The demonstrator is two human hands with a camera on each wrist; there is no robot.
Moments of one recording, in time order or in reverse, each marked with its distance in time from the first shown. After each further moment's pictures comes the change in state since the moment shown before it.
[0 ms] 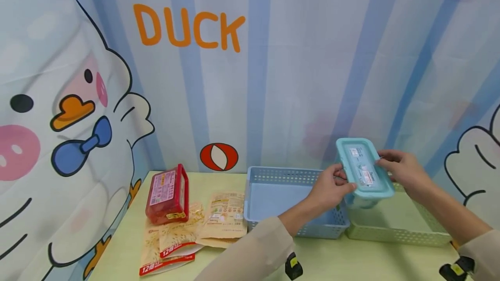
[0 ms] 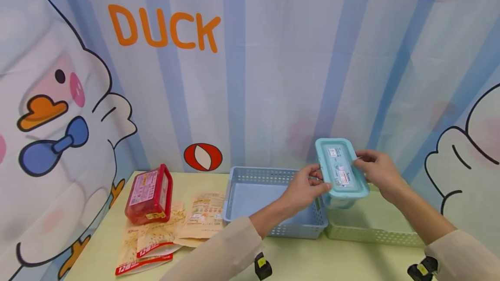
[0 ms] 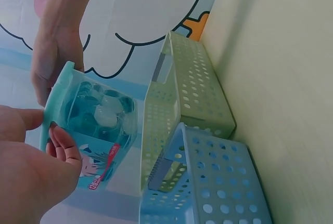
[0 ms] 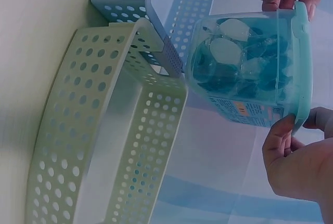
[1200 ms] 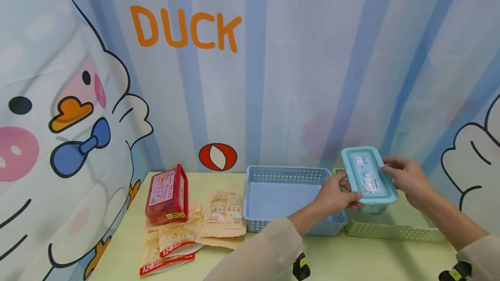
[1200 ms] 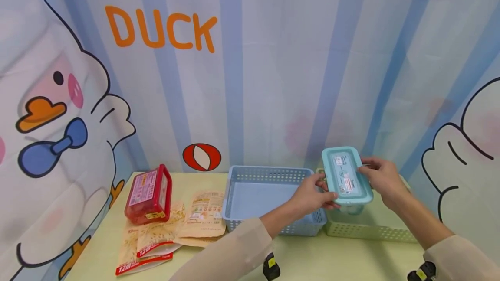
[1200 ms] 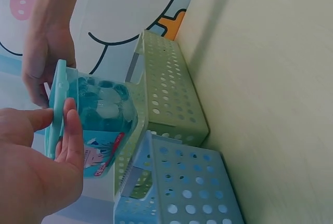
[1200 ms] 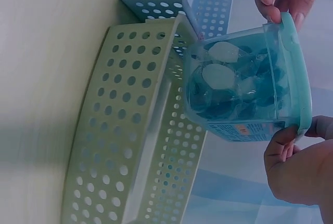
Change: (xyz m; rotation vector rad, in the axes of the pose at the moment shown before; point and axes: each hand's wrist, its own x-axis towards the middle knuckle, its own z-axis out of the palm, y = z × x) left_hand 0.005 -0.022 0.027 -0.012 -0.003 -0.118; right_hand -0.011 0.032 0.004 0.016 0.093 0.040
